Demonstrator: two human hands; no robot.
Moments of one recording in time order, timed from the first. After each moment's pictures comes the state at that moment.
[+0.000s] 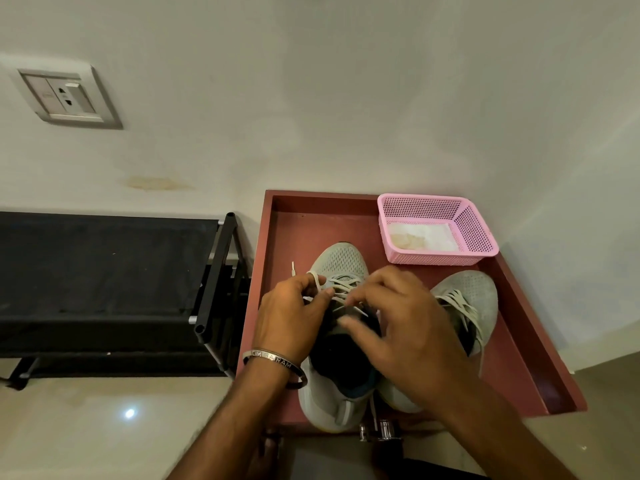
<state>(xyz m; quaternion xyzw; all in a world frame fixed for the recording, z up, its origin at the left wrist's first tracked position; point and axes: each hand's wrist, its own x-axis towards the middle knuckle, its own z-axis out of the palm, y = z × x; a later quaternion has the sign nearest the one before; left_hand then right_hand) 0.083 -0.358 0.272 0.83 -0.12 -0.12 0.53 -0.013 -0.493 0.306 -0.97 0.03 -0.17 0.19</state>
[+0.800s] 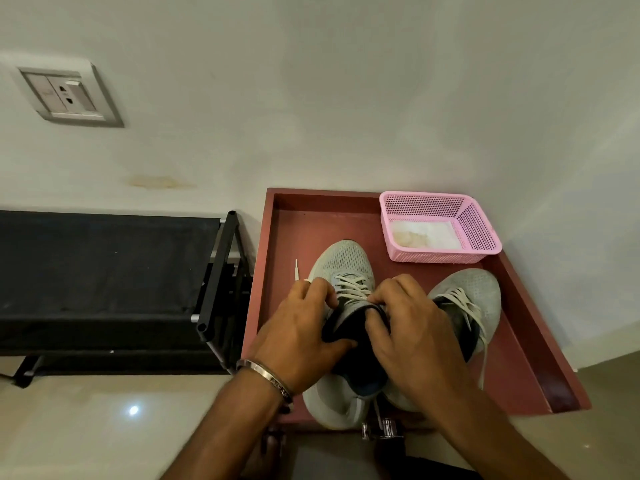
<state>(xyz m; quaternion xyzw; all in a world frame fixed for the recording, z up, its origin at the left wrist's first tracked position) 0.068 -0.344 0.275 0.88 -0.29 -0.14 0.33 -0.013 -0.487 0.296 -0.96 0.15 -0.15 0.20</state>
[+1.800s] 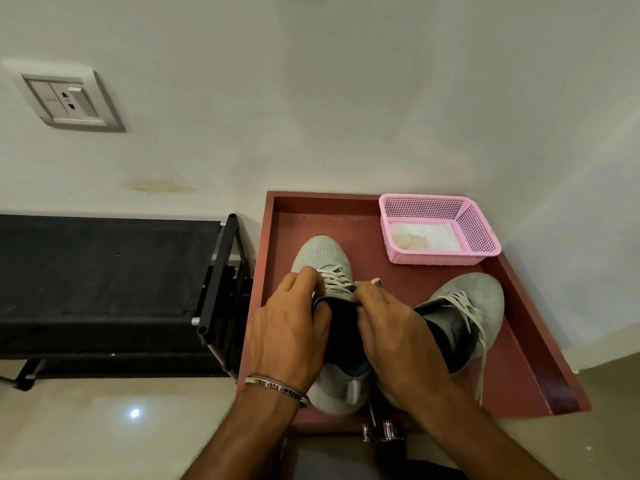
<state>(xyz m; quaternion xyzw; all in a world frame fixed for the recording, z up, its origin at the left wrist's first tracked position) 0.061 -0.350 0.284 0.91 -0.20 0.05 0.35 -0.004 -0.485 0.275 -0.96 0.07 -0.15 0.24</state>
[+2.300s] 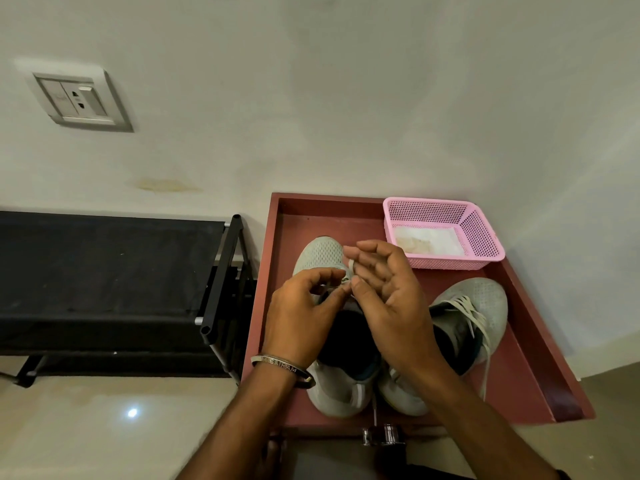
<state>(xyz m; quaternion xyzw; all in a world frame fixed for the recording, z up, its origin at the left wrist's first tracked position) 0.082 -0.360 0.274 0.80 -0.17 -0.09 0.57 0.021 -0.481 0.291 -0.75 0.06 -0.19 0.63</state>
